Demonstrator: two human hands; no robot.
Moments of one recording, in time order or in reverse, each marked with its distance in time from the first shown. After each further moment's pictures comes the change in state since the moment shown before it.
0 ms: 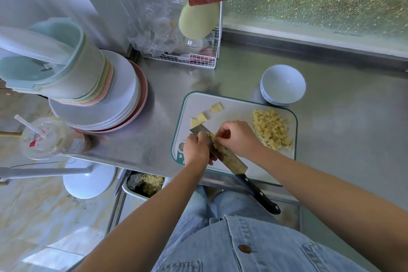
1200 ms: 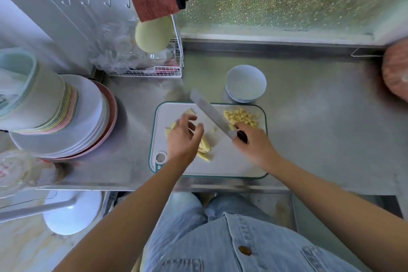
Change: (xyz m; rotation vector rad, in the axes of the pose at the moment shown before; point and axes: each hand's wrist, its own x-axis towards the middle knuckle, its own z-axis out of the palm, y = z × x) left_hand 0.016 0.017 0.016 0.394 -0.083 0.678; right_hand -0.071 0.047 -0.049 0.087 0.215 0.170
